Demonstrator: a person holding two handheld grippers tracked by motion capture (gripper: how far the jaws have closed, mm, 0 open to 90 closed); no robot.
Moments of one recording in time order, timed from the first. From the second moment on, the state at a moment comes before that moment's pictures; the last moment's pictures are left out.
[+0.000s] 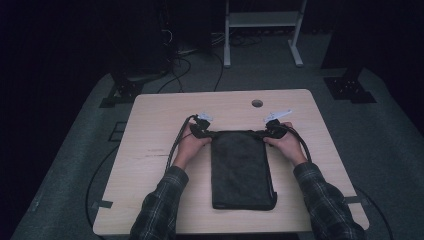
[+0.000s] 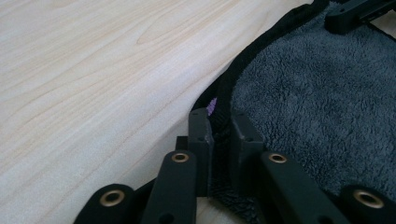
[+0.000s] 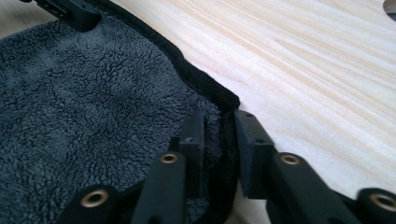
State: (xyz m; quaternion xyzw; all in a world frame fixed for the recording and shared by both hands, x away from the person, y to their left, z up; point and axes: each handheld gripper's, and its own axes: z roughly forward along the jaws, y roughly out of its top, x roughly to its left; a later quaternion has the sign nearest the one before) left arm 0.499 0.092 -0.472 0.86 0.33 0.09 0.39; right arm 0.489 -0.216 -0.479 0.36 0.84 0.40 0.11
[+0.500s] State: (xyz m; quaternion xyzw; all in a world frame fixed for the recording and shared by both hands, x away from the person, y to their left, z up) left arm 0.507 0.101 -0.423 0.83 0.33 0.15 0.43; right arm 0.498 -0.209 -0.437 0.37 0.82 0.41 0.15
